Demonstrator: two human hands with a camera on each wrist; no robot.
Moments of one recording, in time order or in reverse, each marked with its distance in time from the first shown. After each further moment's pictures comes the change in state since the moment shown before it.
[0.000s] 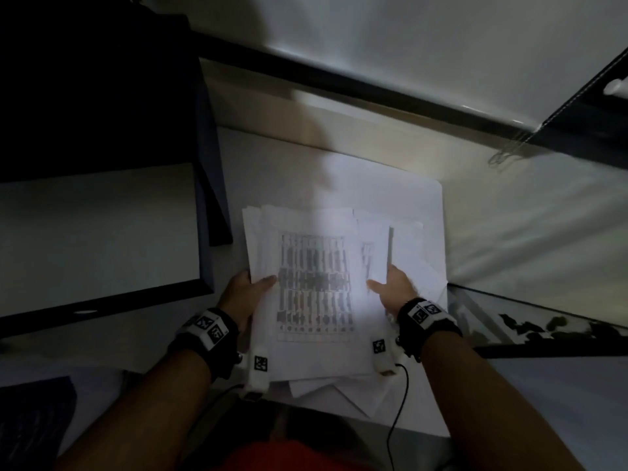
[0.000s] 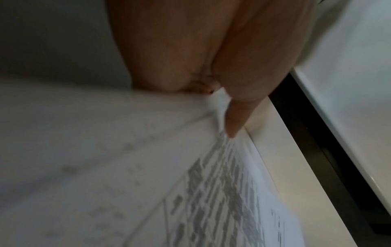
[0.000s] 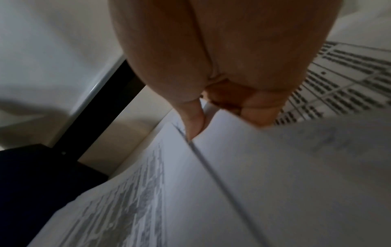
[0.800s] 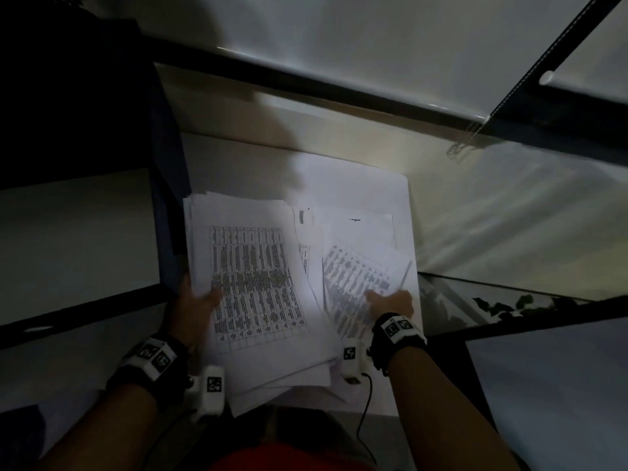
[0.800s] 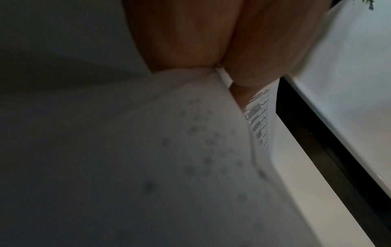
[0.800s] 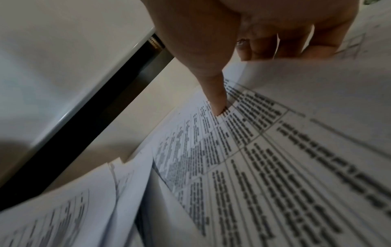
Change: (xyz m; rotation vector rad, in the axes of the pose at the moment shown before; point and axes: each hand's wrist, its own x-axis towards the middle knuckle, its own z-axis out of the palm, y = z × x) left_hand -0.004 -0.018 -0.036 0.078 0.228 0.261; right_hand -0.025 0.038 -0.004 0.018 0.437 0.487
